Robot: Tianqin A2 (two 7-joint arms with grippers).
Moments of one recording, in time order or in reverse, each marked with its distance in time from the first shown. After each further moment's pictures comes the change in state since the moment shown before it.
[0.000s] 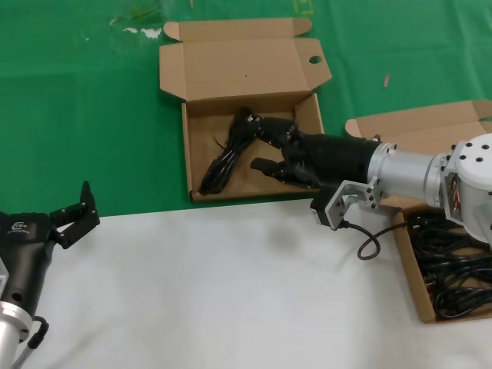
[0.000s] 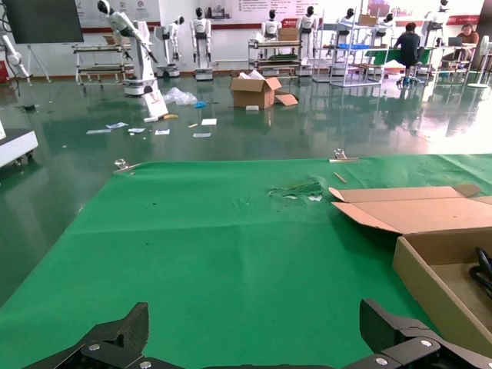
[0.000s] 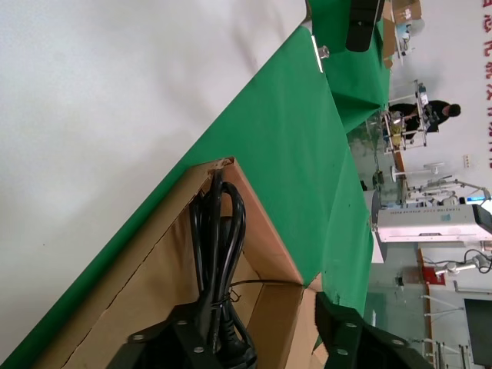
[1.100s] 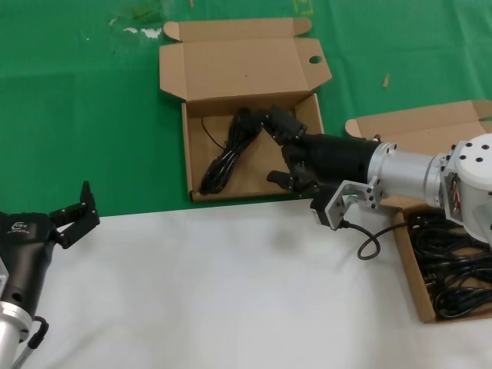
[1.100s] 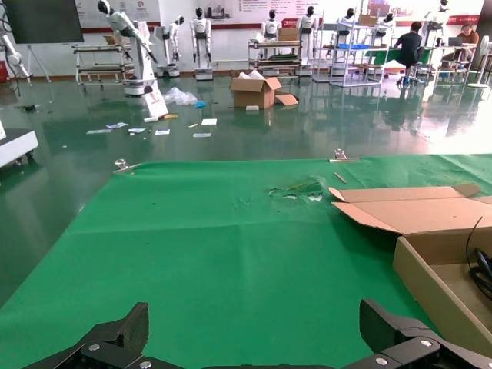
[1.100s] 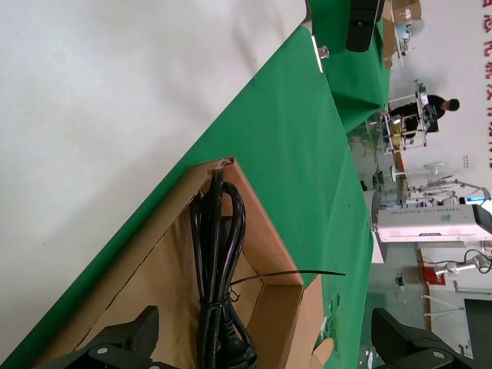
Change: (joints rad) left arm 0.000 0.000 0.000 0.000 0.000 0.000 0.000; right arm 0.000 0.000 0.000 0.000 0.000 0.000 0.000
